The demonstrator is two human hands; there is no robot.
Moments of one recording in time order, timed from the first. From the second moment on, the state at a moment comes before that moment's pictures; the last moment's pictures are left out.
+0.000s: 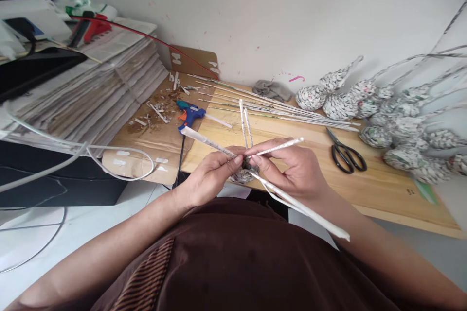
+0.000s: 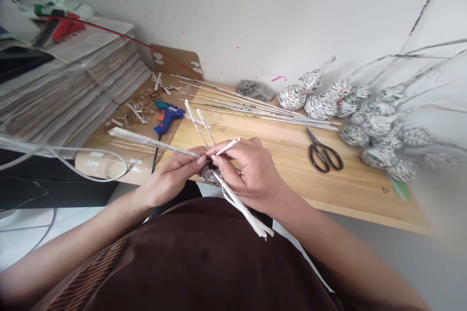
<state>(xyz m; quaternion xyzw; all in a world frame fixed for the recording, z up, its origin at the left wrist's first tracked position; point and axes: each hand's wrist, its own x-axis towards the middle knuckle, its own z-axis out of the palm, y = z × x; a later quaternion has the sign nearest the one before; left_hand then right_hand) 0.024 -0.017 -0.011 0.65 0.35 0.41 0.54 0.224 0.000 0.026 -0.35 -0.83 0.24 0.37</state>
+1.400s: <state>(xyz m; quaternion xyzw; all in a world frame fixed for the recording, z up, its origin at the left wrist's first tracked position) 0.034 -0.018 -0.011 0.68 0.41 0.41 0.44 0.224 0.022 0.061 -0.40 -0.71 0.50 0.30</state>
